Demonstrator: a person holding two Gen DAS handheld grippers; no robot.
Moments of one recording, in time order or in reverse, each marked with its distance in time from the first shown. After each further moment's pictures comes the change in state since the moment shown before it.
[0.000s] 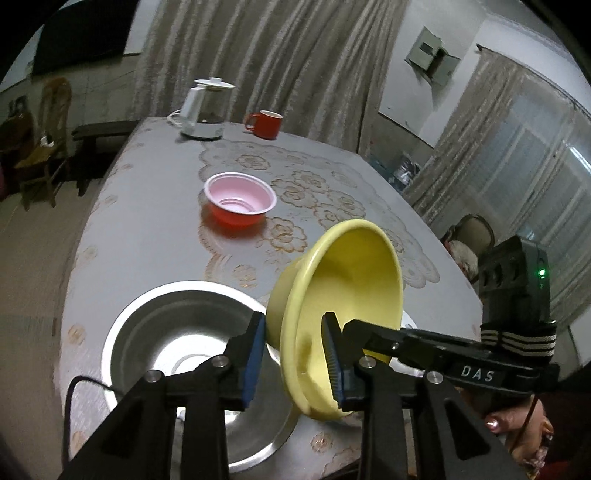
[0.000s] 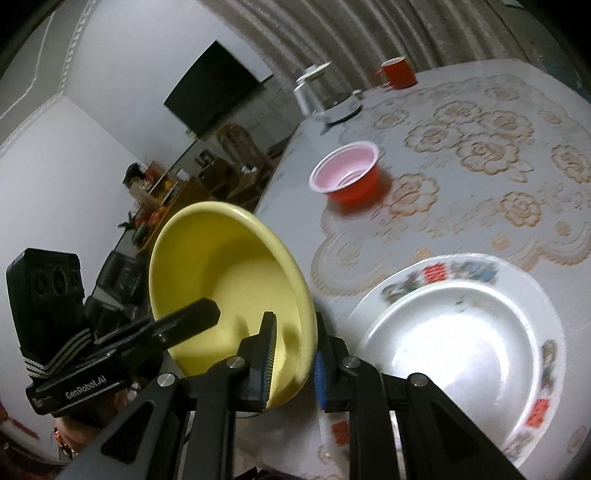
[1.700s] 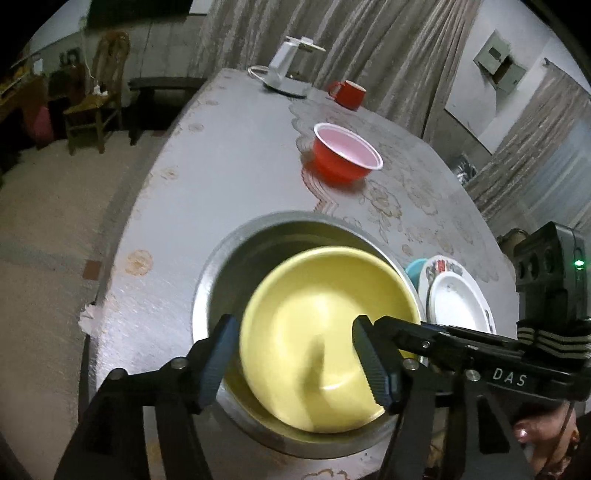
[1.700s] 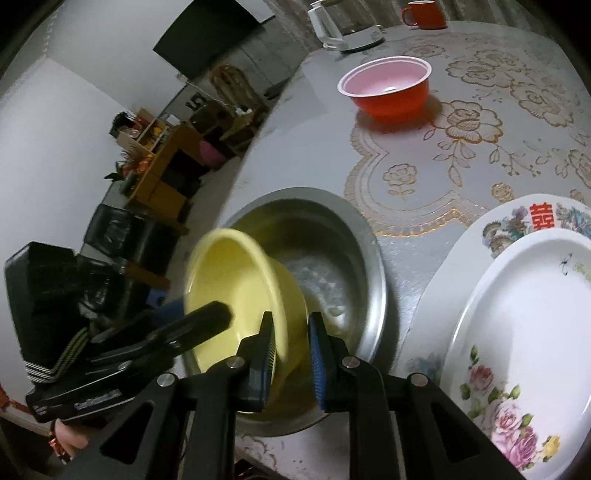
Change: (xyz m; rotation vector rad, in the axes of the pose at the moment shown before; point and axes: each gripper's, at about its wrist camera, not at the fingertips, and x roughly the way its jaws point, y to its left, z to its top) left arm 0.019 0.084 -0.041 -0.158 0.085 0.164; right arm 0.099 0.021 -0.017 -0.019 0.213 -0.051
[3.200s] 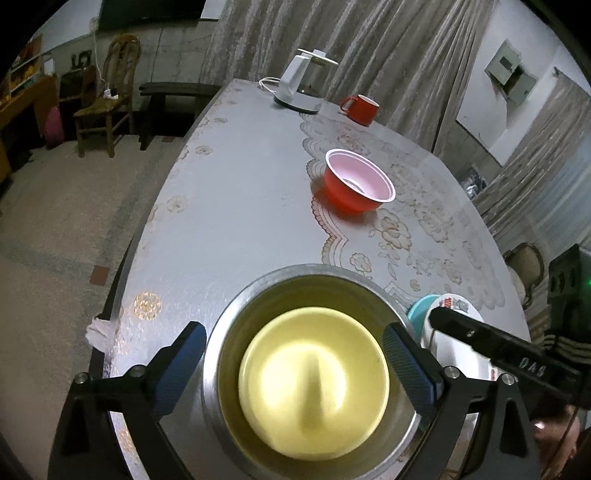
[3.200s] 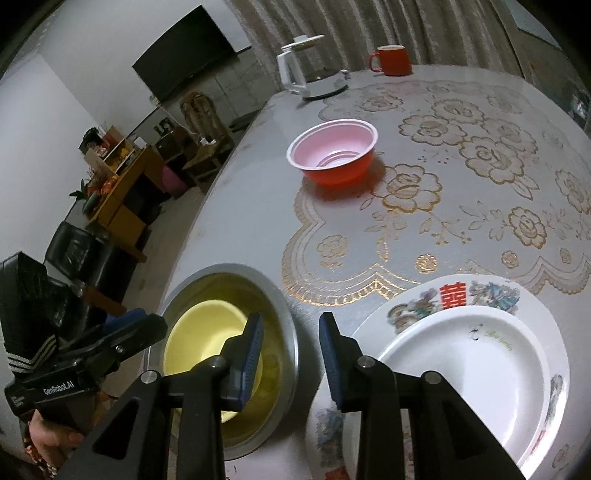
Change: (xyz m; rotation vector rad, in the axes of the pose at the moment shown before) left arm 0.005 -0.003 0.039 -0.023 -0.018 0.046; right arm -0.044 -0.006 0.027 0.001 -0.129 -0.179
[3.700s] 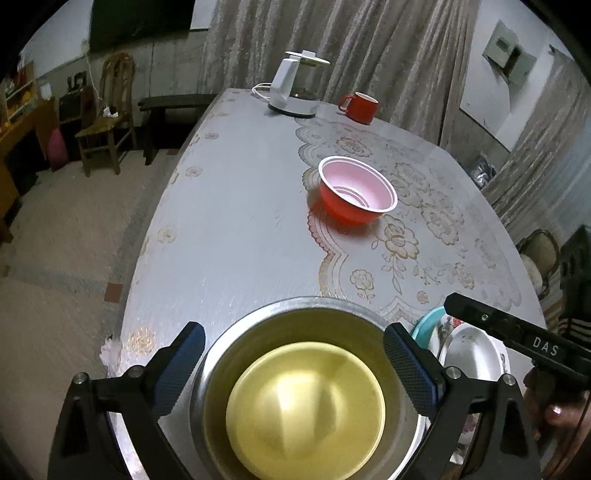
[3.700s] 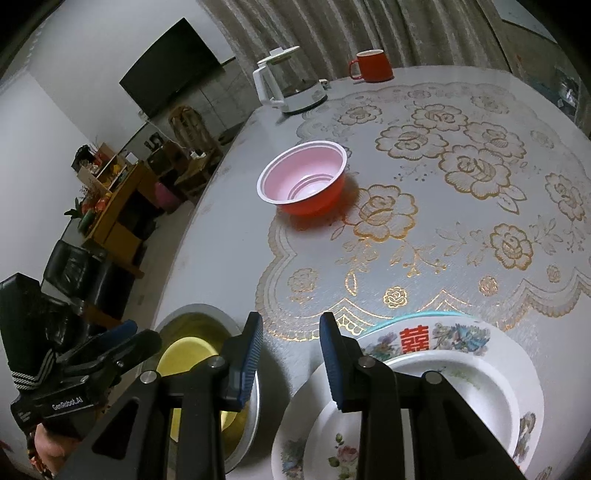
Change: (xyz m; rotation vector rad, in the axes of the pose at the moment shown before) left arm 0.012 -0.025 0.023 0.073 -0.008 0.072; right arm -0.004 -0.029 0.029 0.040 -0.022 -0.010
